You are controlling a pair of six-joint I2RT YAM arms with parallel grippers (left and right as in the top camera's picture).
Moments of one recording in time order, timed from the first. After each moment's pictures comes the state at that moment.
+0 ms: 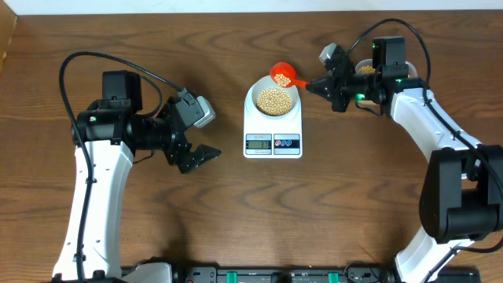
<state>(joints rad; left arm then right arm) 0.06 1.38 1.23 -1.12 0.75 1.01 0.11 1.89 1.30 -0.29 -0.90 -0.54</state>
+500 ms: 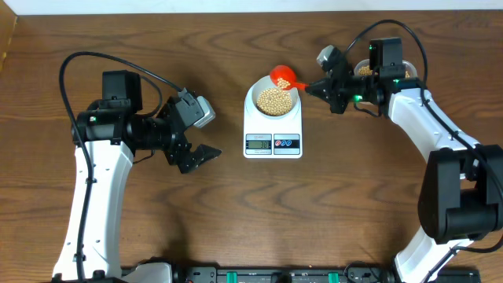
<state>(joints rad) 0.06 1.38 1.23 -1.12 0.75 1.01 0.12 1.89 1.29 -0.31 -0.88 -0.54</state>
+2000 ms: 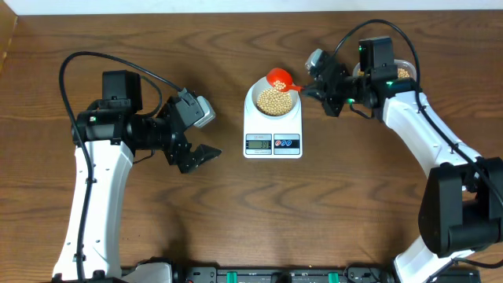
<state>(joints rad) 0.06 1.38 1.23 -1.12 0.75 1.01 0.19 1.82 1.29 -0.37 -0.72 -0.63</state>
